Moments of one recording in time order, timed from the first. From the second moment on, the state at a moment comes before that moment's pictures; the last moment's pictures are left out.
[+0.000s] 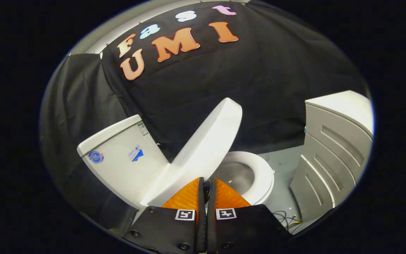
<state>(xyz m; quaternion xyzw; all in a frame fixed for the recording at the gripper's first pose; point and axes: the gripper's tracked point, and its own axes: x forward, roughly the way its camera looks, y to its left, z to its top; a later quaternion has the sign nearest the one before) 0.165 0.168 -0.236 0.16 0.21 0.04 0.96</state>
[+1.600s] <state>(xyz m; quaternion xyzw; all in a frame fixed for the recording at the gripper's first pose) 0.186 0.304 -0.110 -0.03 0.13 0.09 0.99</state>
